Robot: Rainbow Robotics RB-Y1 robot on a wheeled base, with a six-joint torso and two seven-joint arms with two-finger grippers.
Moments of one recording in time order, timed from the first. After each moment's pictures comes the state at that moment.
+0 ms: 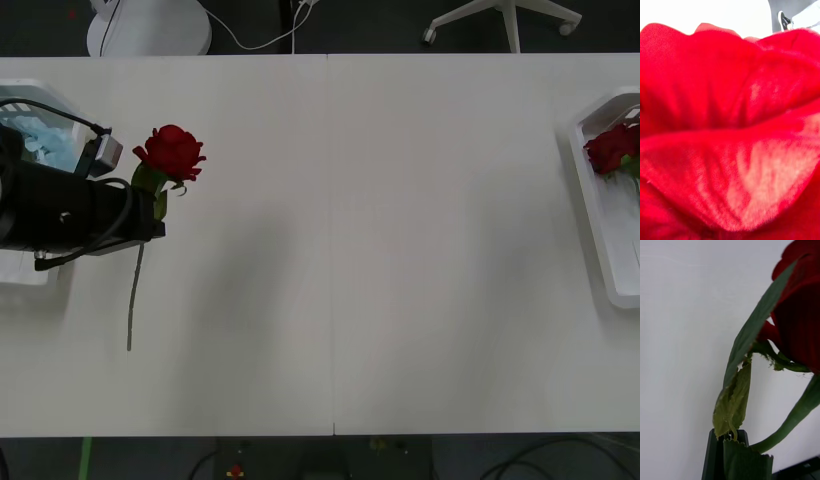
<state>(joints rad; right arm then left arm) -1.05 -0.78 0.20 -0.42 -0.10 0.88 1.50 -0.30 0.45 0.21 -1.94 0.88 1.66 -1.30</state>
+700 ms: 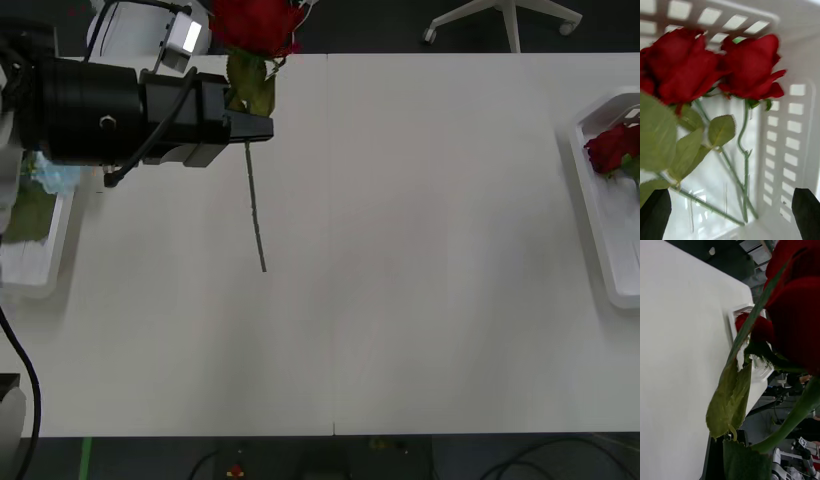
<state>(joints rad) -1.03 -0.83 0.14 -0.46 -0.40 1.06 1.82 -0.54 0.44 0.08 -1.82 1.41 1.38 -1.32</state>
